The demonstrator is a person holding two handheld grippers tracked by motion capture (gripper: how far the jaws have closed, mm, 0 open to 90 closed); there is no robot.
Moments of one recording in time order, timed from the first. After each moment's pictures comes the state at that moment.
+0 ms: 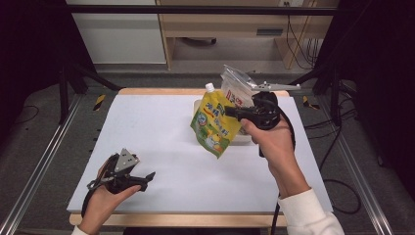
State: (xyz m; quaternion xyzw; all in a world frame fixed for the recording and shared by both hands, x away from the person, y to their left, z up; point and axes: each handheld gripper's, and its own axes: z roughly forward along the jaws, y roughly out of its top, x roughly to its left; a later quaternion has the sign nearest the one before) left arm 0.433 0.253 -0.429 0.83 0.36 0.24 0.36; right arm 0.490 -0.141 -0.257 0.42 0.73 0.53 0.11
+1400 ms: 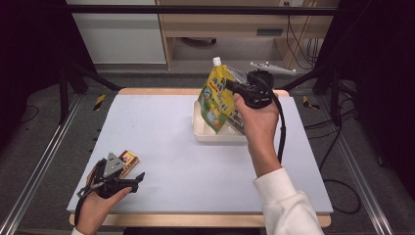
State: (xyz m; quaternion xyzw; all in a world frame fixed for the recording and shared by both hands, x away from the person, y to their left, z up) left arm 0.425 0.277 -0.440 0.80 0.40 0.27 0.36; right arm 0.522 -0.121 -0.235 0.49 0.64 0.55 0.20
